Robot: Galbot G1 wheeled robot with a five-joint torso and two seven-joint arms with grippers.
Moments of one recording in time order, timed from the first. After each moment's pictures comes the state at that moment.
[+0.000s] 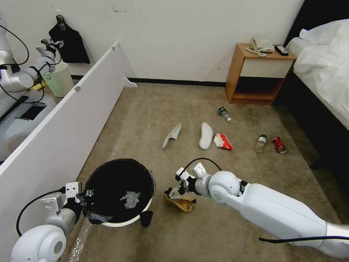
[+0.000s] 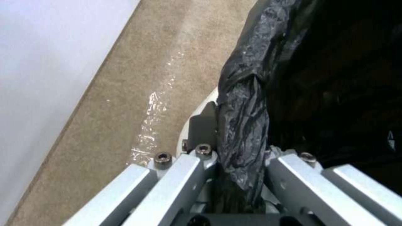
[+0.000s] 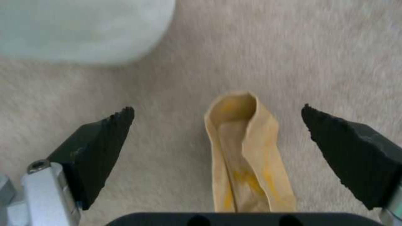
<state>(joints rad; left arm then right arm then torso) 1.58 -1.16 -0.78 -2.15 -0.66 0.62 -0.17 -0.46 0.89 -0.64 1.69 0.89 -0.65 0.03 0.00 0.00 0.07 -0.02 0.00</state>
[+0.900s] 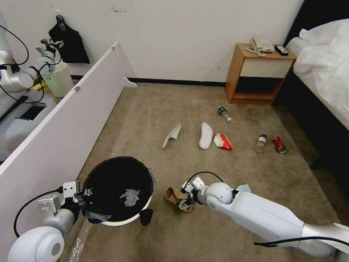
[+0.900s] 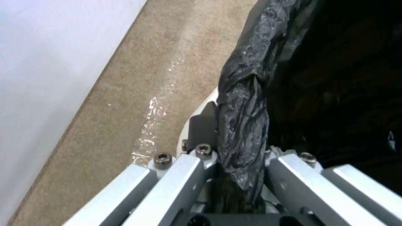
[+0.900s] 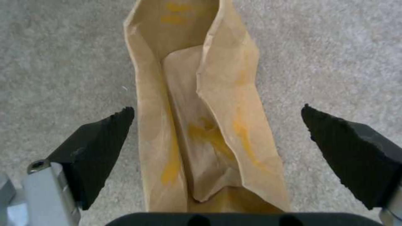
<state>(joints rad) 1.60 -1.17 -0.79 -2.17 -0.66 0.60 -0.17 -0.49 1.00 -0.70 1.40 0.74 -0.60 0.00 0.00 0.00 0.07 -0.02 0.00</state>
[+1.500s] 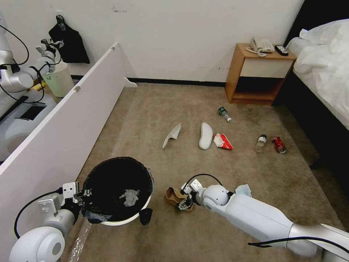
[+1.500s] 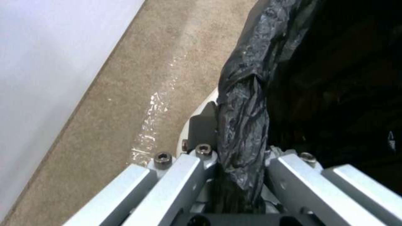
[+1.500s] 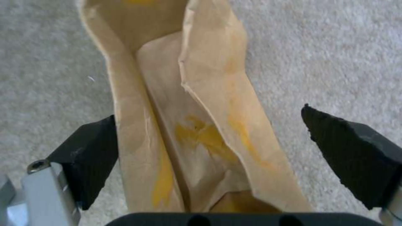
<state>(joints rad) 1.59 -1.18 -0.79 -2.15 -0.66 0.60 -0.17 -0.51 1.04 -0.68 1.31 0.69 -0.57 -0.02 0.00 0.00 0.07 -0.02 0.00</state>
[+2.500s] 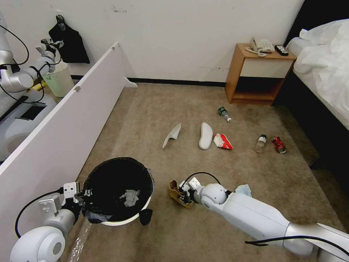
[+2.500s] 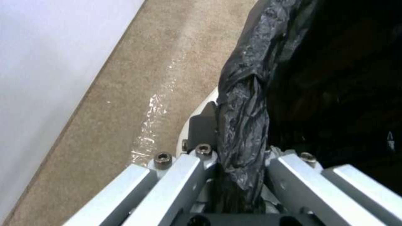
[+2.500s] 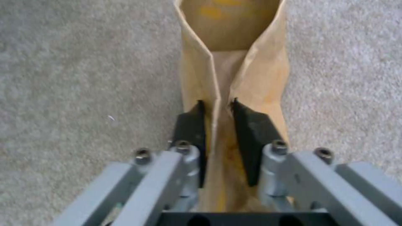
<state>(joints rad) 1.59 -1.17 -0.79 -2.15 -0.65 0.59 -0.16 -0.50 1.08 -0.68 1.29 0.70 -0.55 0.00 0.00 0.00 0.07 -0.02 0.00</state>
